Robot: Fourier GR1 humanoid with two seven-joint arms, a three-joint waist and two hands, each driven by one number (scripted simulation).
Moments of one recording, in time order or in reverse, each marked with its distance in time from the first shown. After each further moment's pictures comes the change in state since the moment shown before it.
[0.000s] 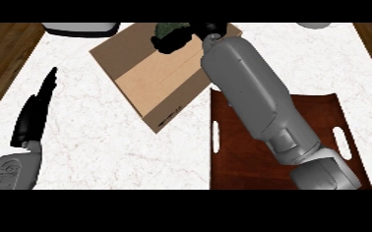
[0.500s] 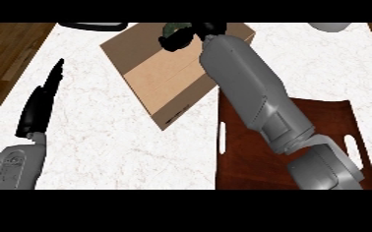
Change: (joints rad) left arm -0.053 -0.003 -0.020 -0.002 -0.001 -0.022 0.012; right arm -0.113 0.002 0.013 0.310 -0.078 -0.138 -0.015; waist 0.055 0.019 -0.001
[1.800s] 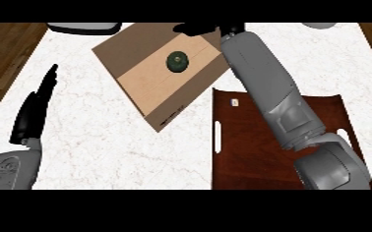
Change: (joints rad) left arm 0.037 0.005 0.022 -0.005 0.005 0.006 -0.004; right arm 0.027 -0.034 -0.259 0.064 -0.357 -0.155 -0.415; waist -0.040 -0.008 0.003
